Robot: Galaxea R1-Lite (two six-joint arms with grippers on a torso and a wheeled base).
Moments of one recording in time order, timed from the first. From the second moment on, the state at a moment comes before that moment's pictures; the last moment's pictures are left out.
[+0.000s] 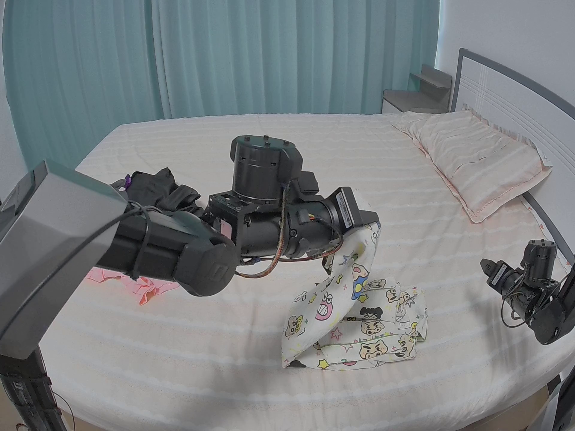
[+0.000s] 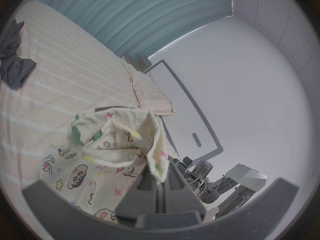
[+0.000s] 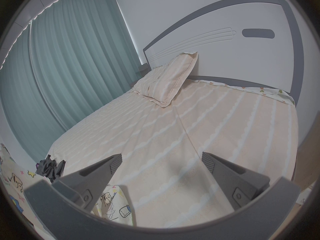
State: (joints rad) left arm -0.70 2.10 -1.36 -0.51 -0.40 -0.84; right arm -0.04 1.92 -0.28 -1.19 -0.27 0.52
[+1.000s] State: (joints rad) left arm -0.61 2.01 -1.17 -0.40 -0.28 -0.99; right arm 0.06 1.91 -0.28 -1.19 -0.20 0.65
